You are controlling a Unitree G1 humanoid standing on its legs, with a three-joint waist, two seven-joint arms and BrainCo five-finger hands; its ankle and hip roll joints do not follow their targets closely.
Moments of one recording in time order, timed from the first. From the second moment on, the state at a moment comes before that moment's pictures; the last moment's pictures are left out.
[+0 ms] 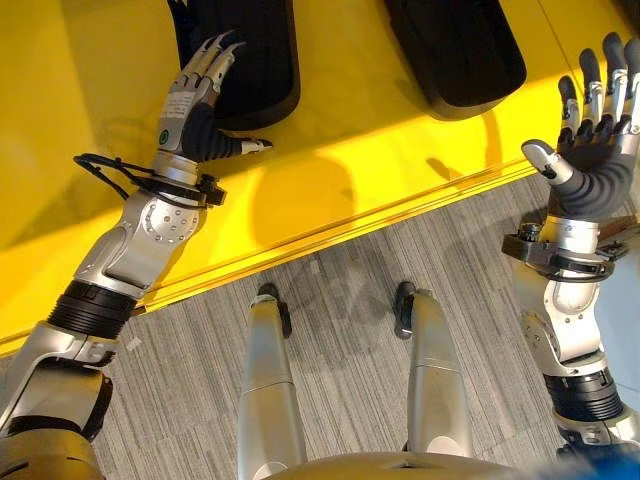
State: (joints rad) left arm -0.59 0.96 -0.26 0.10 0.27 -0.20 0.35; right arm -0.26 -0.40 0.05 -0.33 0.33 -0.46 -0.33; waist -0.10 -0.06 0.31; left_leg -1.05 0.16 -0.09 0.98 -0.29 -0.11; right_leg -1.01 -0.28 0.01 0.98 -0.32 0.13
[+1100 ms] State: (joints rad) left arm -0.53 0.84 -0.13 0.06 -0.03 -0.14 0.08; right arm -0.23 -0.36 0.00 -0.34 0.41 -0.38 -0.24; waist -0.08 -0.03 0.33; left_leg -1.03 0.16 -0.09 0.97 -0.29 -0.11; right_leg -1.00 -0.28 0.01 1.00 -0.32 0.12
